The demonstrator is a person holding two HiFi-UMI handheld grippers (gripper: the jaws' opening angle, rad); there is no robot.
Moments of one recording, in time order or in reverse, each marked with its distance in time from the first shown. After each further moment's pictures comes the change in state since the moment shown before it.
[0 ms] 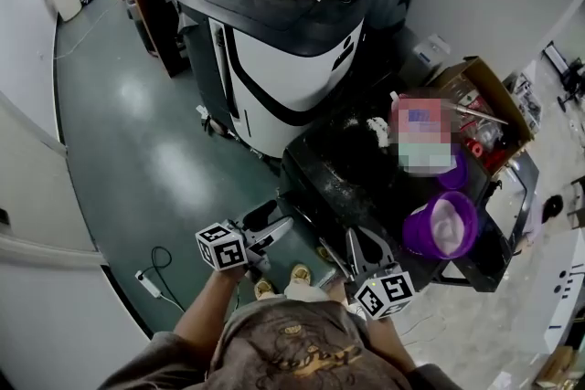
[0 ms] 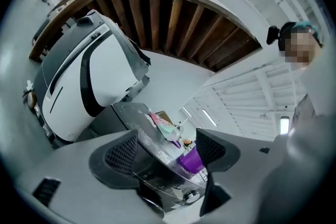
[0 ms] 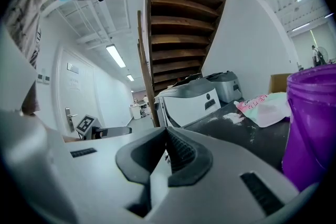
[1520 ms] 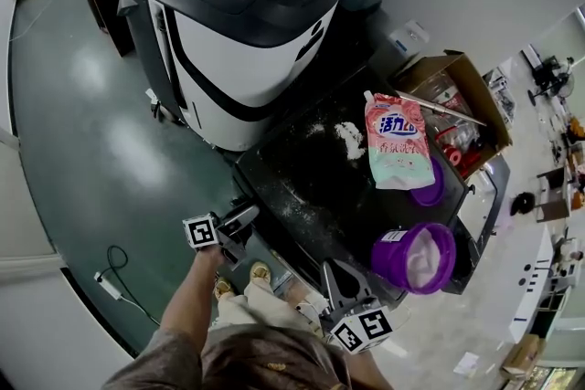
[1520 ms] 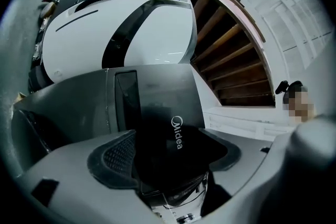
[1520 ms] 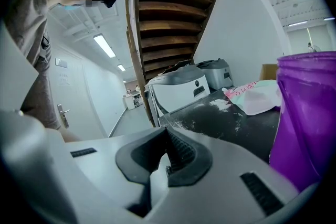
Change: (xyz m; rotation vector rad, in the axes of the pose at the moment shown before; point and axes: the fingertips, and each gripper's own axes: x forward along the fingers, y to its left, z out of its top) left arm 0.111 0.160 -0.079 -0.488 -0.042 -0.178; right arm 0.008 -0.052 -0.031 0.033 0.135 -0.075
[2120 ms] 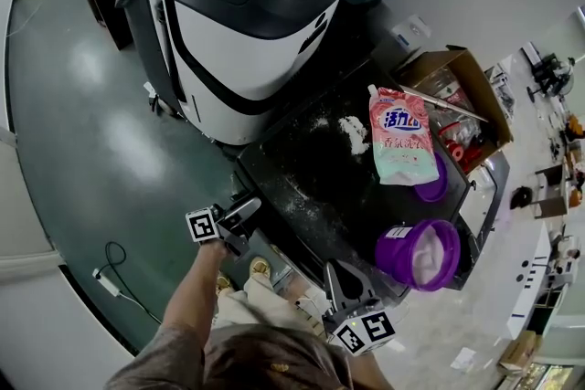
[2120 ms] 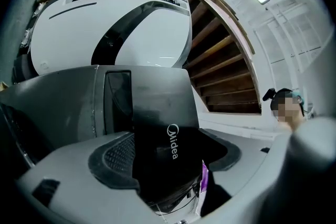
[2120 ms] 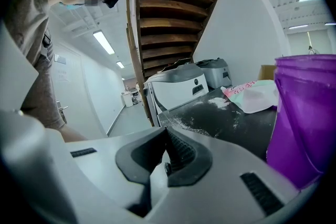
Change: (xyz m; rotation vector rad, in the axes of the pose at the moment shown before) left arm 0.007 -0.005 0.009 -0.061 -0.063 -0.153; right arm -0.003 0.004 -0.008 -0.019 0.022 -0.023
